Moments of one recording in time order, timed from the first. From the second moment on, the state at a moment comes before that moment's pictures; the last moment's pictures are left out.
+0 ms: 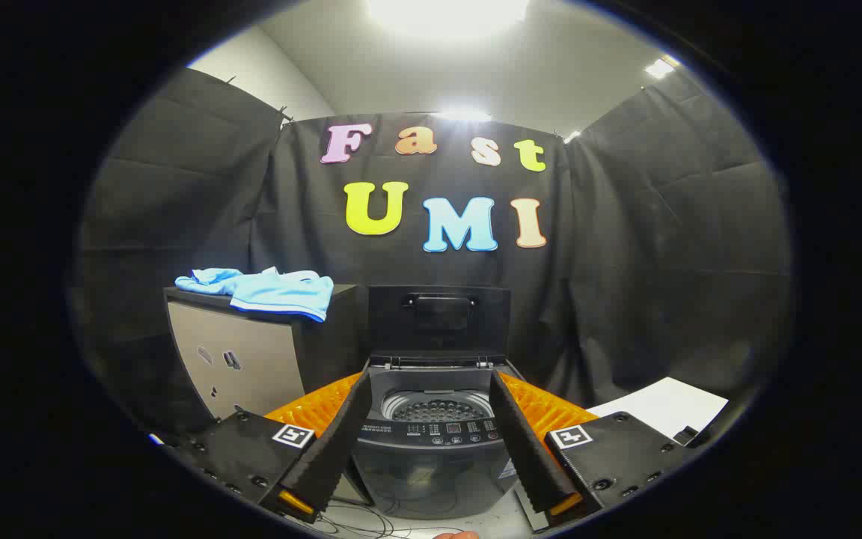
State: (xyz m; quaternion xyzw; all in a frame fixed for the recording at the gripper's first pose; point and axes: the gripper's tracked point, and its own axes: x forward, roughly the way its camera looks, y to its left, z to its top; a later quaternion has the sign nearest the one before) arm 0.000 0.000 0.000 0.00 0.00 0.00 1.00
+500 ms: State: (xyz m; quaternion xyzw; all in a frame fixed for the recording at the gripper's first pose) arm 0.005 -0.001 -0.001 -0.01 0.00 0.00 1.00
